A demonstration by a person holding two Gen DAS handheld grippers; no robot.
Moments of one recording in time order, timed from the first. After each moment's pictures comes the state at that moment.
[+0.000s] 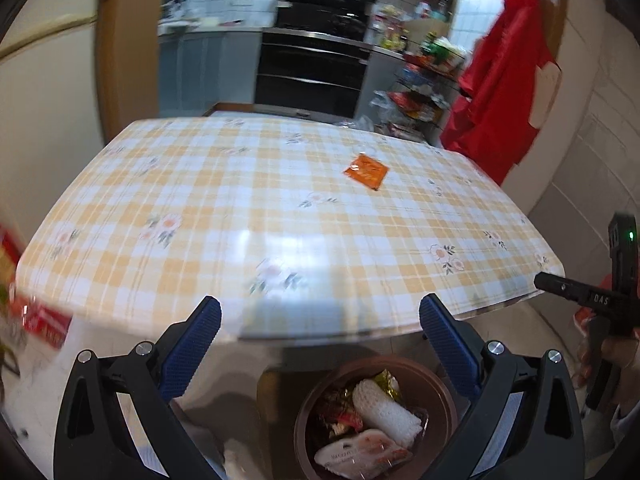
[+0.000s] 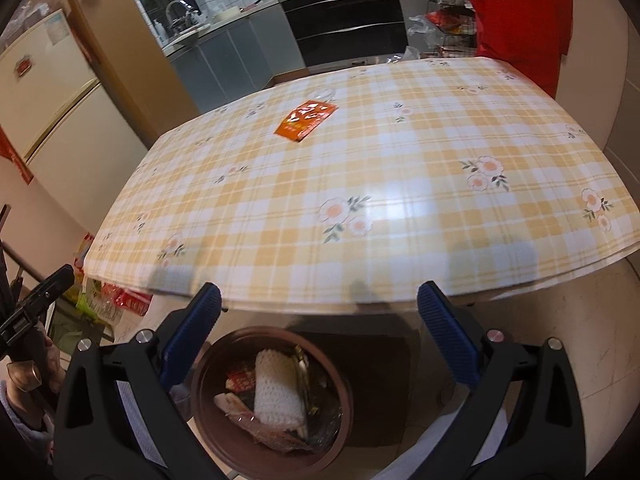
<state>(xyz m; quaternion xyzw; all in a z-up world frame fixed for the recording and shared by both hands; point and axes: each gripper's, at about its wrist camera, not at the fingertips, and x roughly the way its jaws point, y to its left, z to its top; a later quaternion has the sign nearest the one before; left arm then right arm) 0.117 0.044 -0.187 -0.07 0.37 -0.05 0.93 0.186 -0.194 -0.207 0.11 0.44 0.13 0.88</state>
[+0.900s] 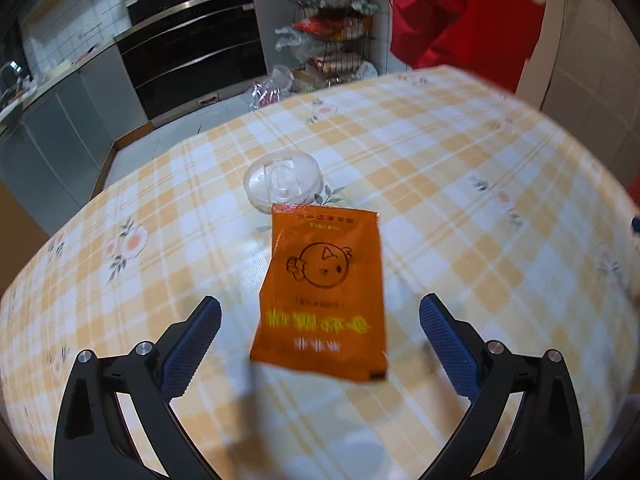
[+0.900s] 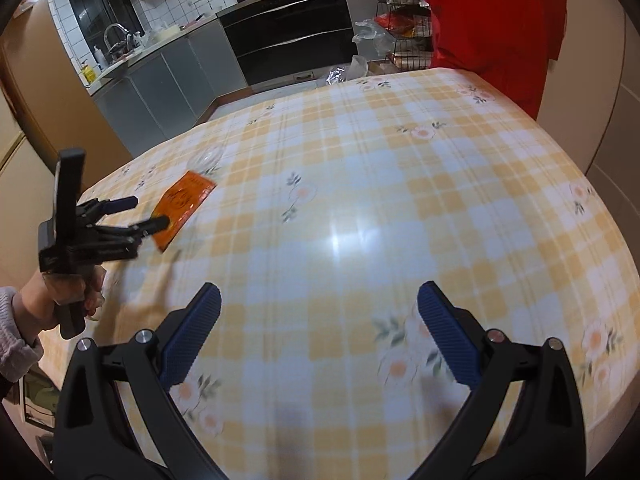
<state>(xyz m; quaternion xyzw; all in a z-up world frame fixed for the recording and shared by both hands) 0.514 -0.086 -0.297 0.13 0.44 -0.17 0.87 0.395 -0.282 -0.255 0.11 0.44 0.06 0.89</state>
